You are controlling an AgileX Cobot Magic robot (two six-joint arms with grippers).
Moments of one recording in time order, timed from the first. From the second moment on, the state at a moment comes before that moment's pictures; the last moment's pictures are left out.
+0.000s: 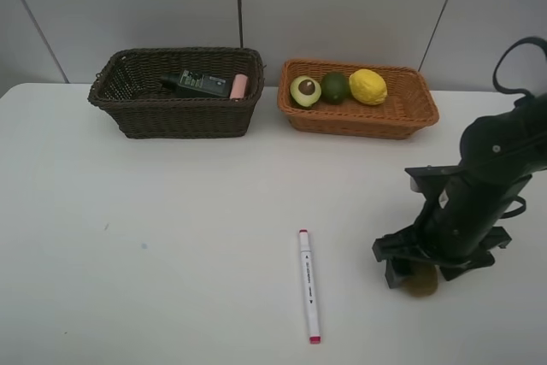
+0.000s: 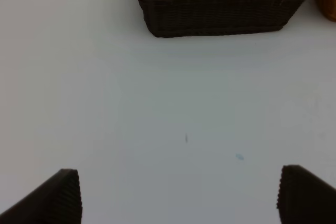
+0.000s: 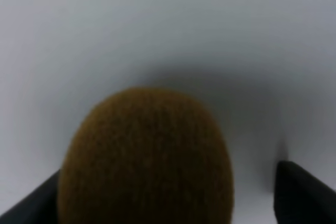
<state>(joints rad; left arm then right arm) -0.05 -0.01 -0.51 -0.06 1.06 0.00 0.44 1.73 -0.61 -0.02 0.58 0.27</state>
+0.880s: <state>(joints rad) -0.05 -0.01 -0.51 -0.06 1.06 0.00 0.27 1.78 -1.23 -0.12 0.88 0.20</state>
